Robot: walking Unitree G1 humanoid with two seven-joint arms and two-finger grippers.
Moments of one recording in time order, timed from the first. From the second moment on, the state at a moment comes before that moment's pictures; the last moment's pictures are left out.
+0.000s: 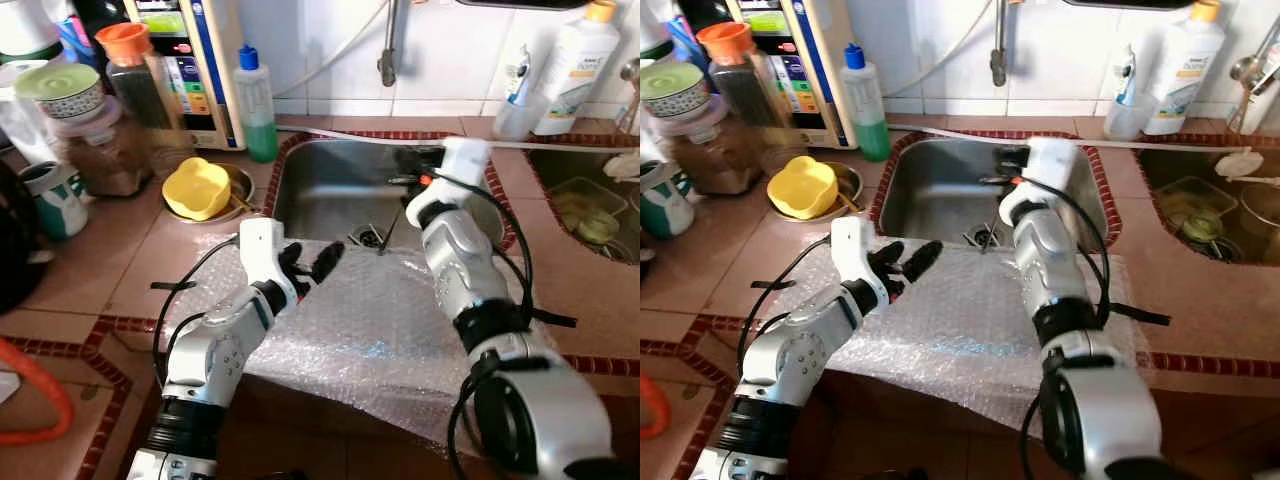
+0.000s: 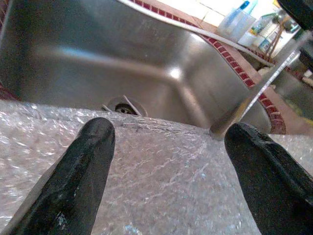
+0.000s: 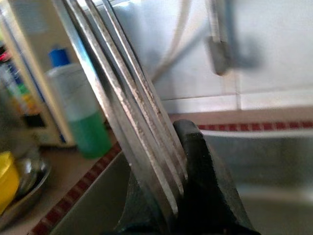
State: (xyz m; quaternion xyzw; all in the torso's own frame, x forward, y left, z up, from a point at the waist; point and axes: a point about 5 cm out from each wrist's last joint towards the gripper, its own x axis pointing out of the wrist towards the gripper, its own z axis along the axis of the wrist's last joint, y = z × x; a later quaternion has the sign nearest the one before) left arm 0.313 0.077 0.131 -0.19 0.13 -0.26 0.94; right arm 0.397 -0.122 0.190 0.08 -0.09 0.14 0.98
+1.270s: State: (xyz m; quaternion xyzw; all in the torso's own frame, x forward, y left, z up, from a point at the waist) left arm 0.310 0.079 0.132 -0.15 0.10 -0.27 0.95; right arm 0.386 -0.146 0.132 -0.17 0.01 0.12 0.98
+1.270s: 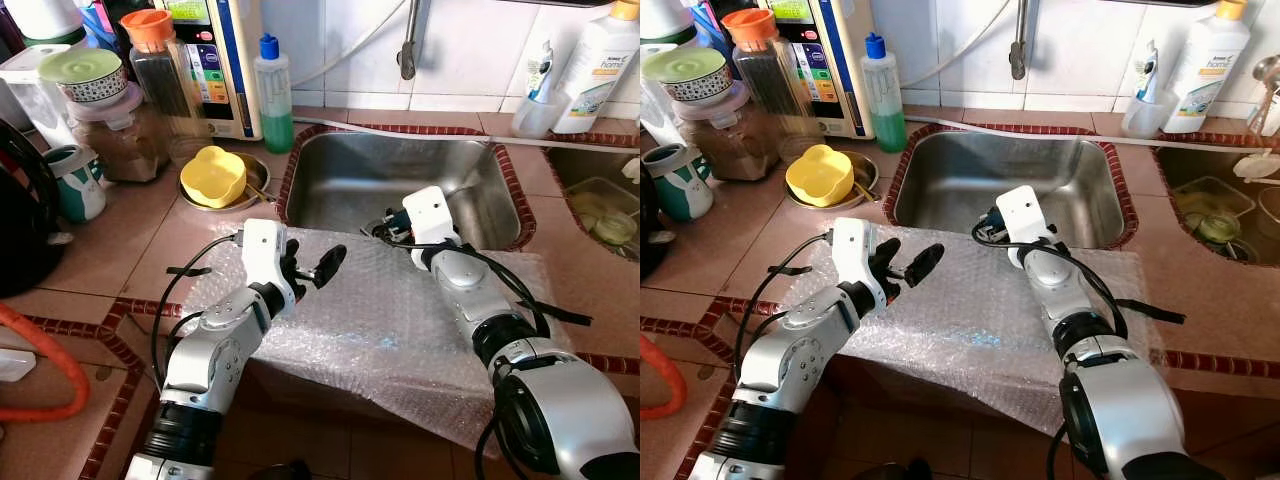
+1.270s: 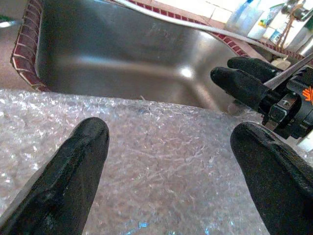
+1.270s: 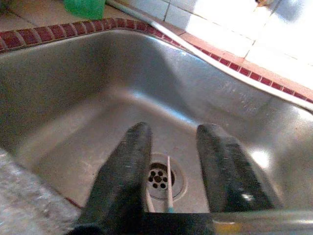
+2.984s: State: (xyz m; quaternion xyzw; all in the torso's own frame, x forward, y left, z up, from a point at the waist) left arm 0.311 0.077 0.132 -0.12 0.10 -0.27 0.95; right arm 0.397 -0.198 0.164 -0.21 0.01 0.02 0.98
